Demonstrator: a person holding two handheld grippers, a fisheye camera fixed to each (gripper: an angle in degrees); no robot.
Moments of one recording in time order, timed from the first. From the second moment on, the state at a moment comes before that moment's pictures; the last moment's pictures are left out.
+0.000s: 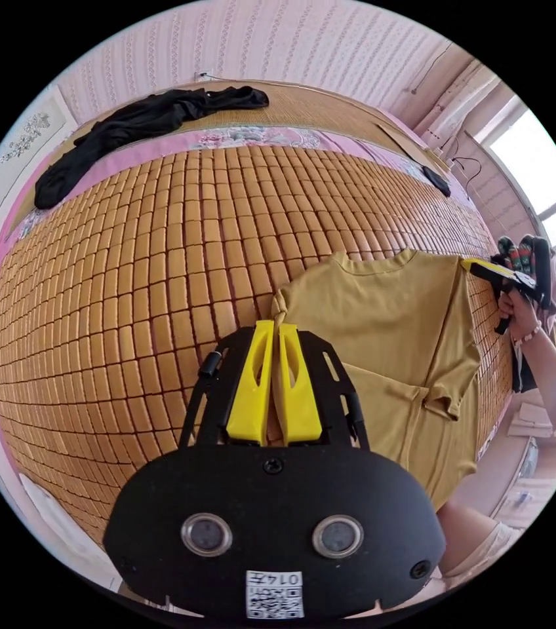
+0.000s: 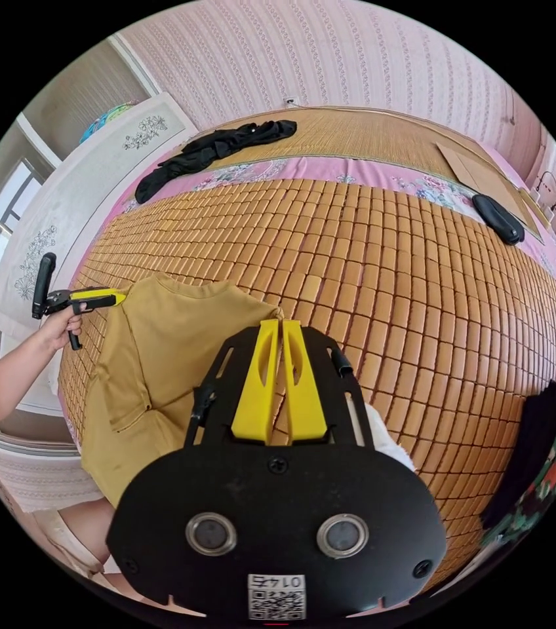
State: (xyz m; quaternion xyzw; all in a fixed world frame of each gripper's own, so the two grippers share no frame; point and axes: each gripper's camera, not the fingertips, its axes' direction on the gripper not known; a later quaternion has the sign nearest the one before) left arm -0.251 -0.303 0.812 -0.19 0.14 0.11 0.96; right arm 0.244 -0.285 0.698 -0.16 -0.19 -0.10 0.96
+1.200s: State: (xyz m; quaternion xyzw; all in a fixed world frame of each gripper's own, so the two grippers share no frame) left arm -0.339 -0.043 0.587 -0.24 0.24 0.11 0.93; right arm 0.328 -0.042 0.524 -0.27 -0.29 -0.04 0.92
